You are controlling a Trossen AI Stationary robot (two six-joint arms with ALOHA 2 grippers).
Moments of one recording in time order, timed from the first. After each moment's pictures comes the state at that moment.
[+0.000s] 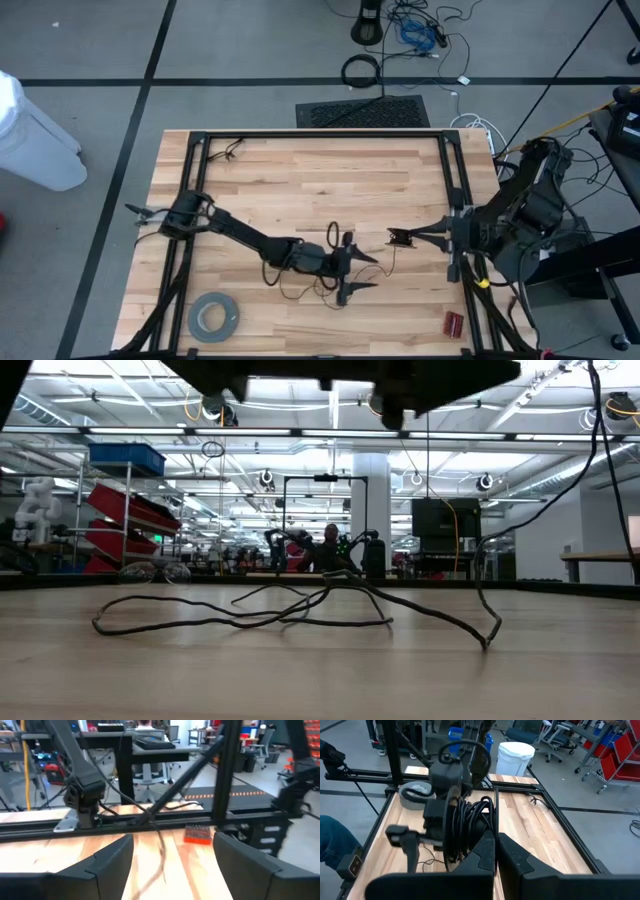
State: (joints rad) left arm -0.31 2.06 1.28 0.73 -0.15 0.01; right arm 0.92 1.09 1.35 -0.92 0.99 0.46
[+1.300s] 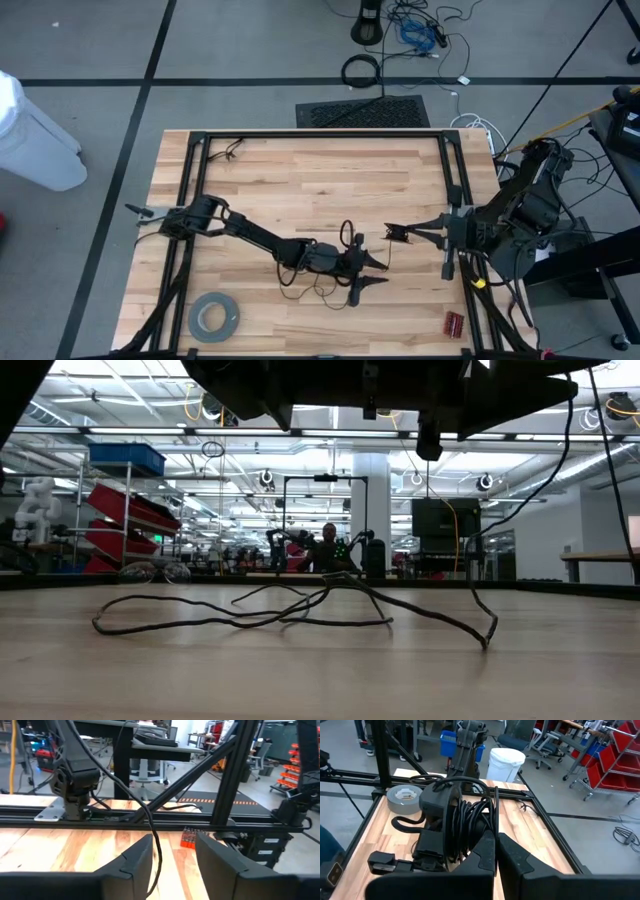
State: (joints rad) left arm -0.28 2.19 1.42 0.73 -0.10 -0.10; right arm 0.89 1.10 1.35 -0.86 1.02 0.37
